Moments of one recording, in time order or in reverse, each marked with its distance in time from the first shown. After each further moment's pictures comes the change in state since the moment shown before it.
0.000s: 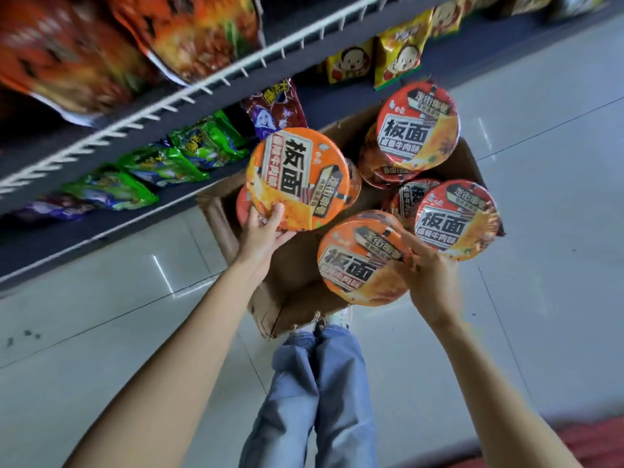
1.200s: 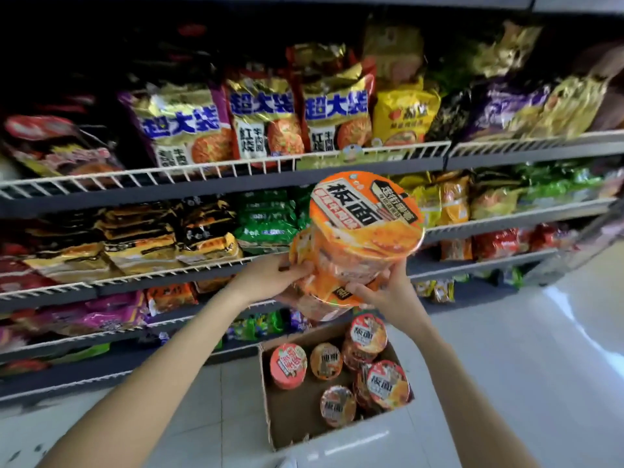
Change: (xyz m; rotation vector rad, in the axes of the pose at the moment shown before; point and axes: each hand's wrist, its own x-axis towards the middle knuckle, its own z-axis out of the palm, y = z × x) left_hand -0.508 0.330 -0.036 0.917 -0.126 0.618; right_hand -0.253 -0.372 -0.295 0.354 -0.062 -0.631
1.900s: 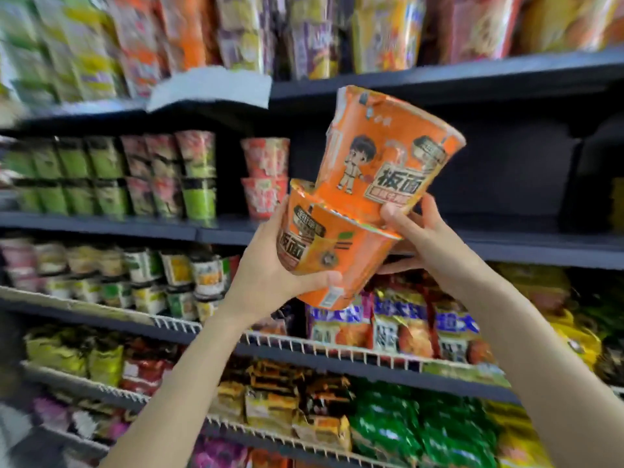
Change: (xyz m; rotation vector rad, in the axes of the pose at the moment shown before) left_hand -0.172 0.117 -0.193 0.016 1.057 0.640; right_hand 0.093 -0.343 0.010 0.318 -0.398 -0.556
